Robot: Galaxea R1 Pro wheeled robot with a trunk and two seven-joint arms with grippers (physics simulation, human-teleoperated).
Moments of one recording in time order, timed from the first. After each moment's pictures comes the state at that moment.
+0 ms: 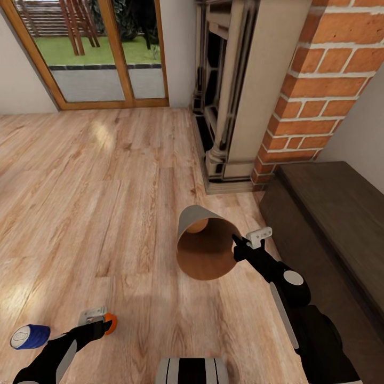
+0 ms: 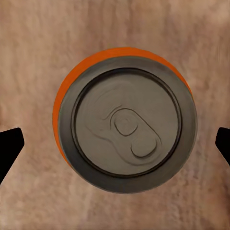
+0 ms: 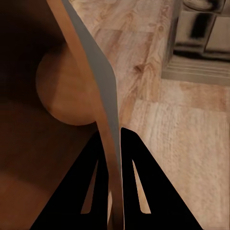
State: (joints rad) left arm -0.47 0.17 0.25 -0.52 0.03 0.22 -0.19; right arm -0.42 -0.01 0.07 -1.55 0.07 0.37 0.31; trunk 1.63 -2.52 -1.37
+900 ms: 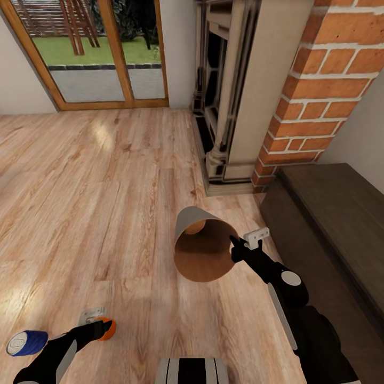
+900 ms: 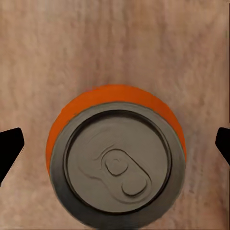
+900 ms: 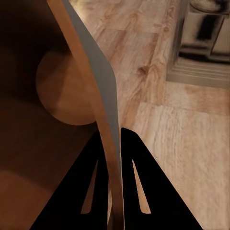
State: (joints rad) left arm -0.47 0.17 0.25 -0.52 0.03 0.22 -0.19; right arm -0.42 -0.01 0.09 -1.55 0.07 0.37 0.31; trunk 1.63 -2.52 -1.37
